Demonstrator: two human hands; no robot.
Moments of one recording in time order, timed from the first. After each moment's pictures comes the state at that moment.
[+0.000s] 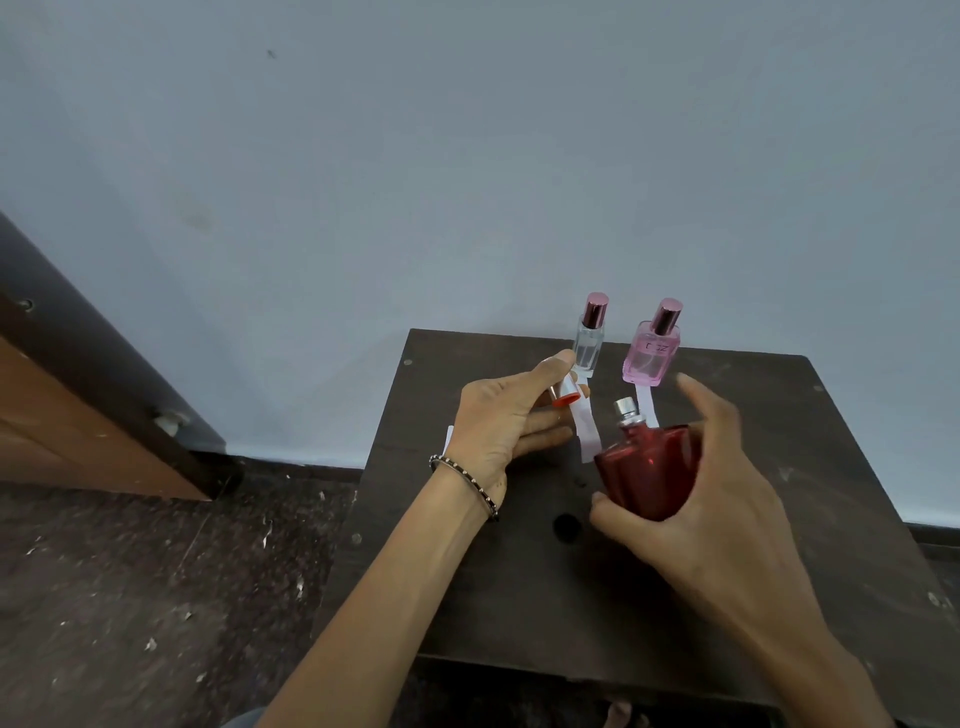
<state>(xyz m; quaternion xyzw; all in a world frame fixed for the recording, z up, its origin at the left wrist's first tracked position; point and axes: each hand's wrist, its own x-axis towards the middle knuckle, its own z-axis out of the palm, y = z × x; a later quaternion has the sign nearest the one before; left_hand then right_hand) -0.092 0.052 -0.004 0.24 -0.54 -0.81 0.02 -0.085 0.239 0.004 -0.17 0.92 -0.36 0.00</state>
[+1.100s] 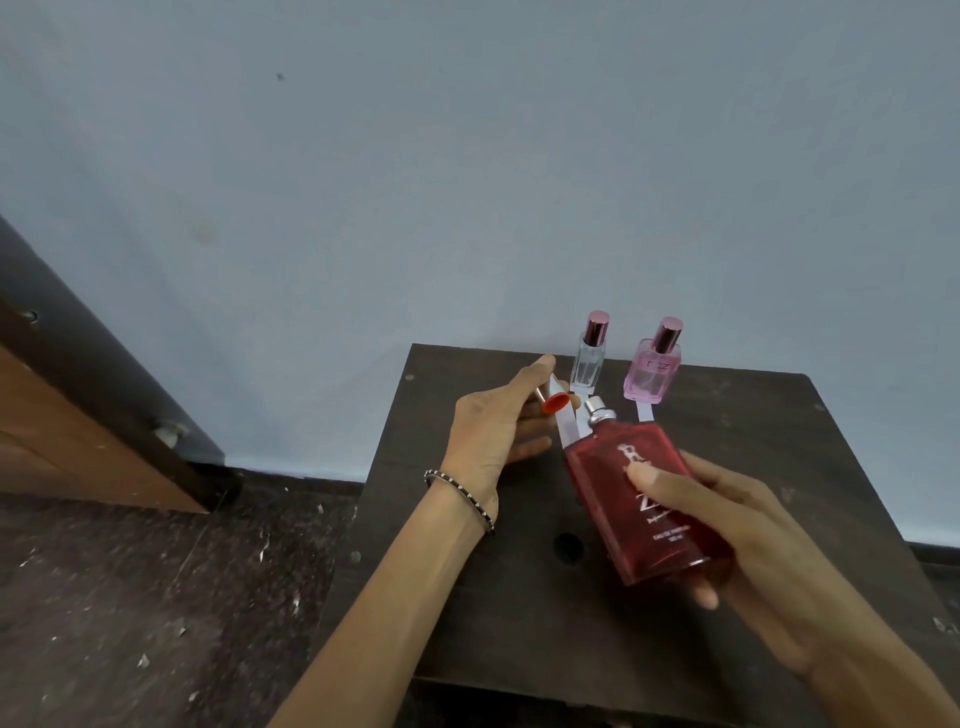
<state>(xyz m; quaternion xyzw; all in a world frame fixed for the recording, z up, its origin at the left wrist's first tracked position) -0.094 0.048 0.001 0.28 -0.56 -0.78 0.05 -0.095 0.252 0.028 -0.07 0.67 -0.66 0.34</state>
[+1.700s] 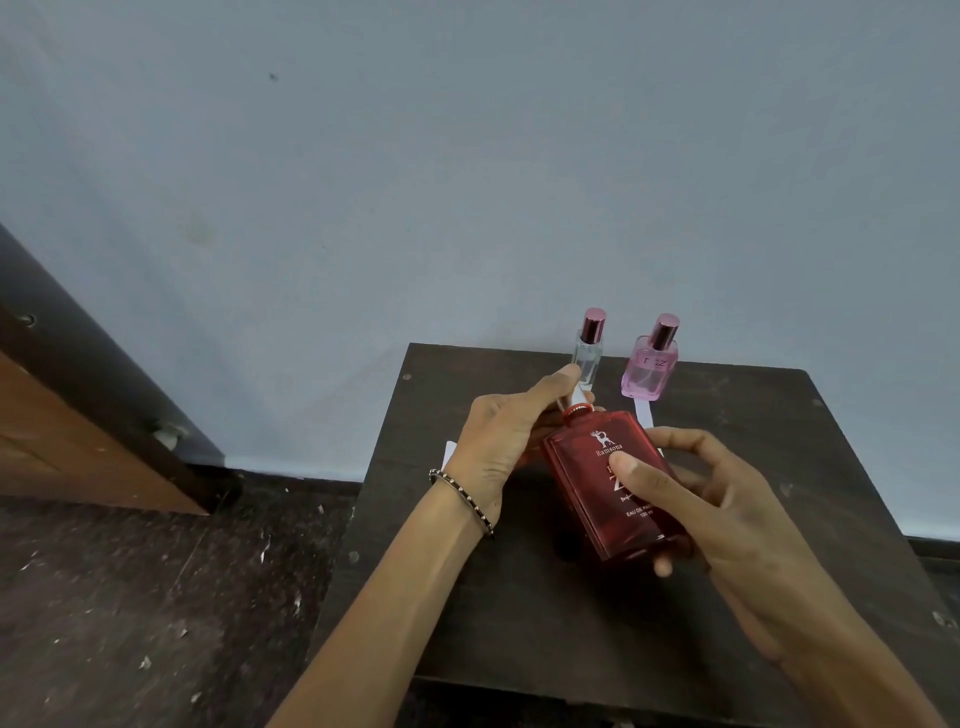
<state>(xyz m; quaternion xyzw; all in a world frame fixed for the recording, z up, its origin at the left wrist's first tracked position) -0.092 0.055 0.001 0.22 -0.60 -0.77 0.00 -0.098 0.241 0.019 -0.05 0.72 -0.64 0.25</state>
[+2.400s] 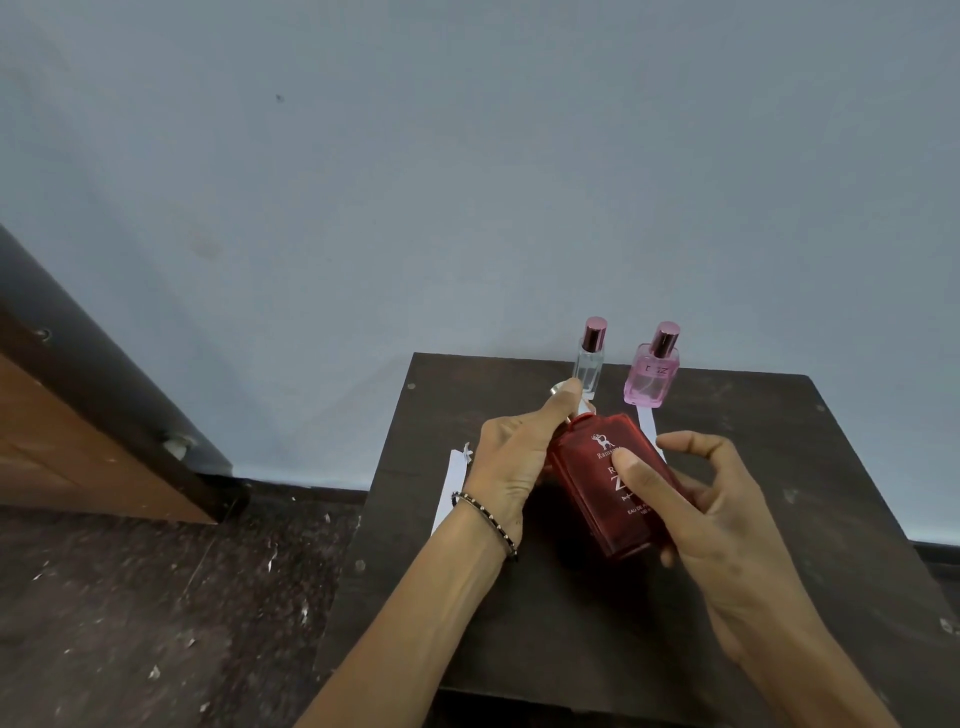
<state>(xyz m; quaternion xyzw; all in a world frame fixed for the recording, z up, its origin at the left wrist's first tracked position) -0.091 0.069 -0.008 0.27 -0.57 -0.77 0.02 -0.094 0.227 0.005 -0.02 0.73 -0.66 0.17</state>
